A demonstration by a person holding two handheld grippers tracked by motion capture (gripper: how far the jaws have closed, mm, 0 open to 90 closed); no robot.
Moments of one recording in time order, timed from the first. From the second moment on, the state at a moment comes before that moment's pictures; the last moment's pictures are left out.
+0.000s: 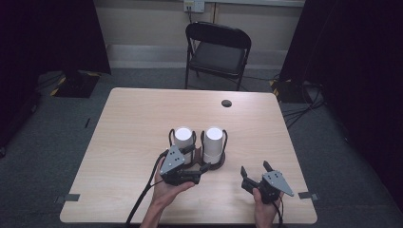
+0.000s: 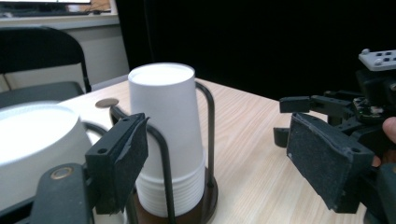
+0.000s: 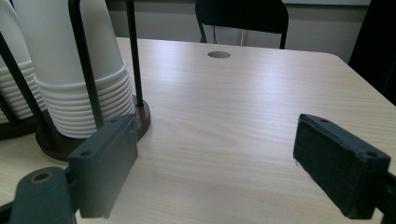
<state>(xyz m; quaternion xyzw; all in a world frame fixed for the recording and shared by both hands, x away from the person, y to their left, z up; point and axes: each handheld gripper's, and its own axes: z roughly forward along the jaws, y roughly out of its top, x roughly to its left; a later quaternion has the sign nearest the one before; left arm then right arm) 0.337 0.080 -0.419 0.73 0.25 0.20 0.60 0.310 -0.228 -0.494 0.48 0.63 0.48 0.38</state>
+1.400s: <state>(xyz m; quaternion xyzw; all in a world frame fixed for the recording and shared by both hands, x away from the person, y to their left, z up) 0.408 0.042 -0.394 0.74 0.26 0.20 0.59 0.312 -0.229 -0.494 0.48 0.63 0.48 0.37</state>
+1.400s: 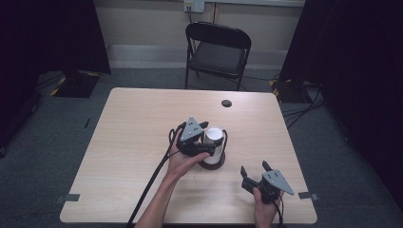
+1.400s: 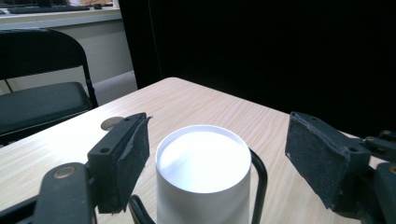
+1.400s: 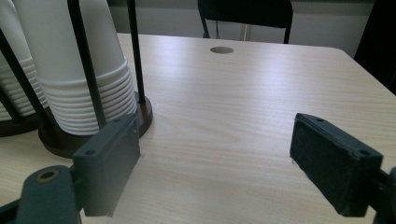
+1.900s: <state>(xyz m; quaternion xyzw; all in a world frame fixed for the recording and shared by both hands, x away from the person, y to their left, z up) 0.421 0.032 -0.404 0.76 0.25 0.20 0.56 0.310 -0.230 -0.494 0.48 0.63 0.49 0.37</state>
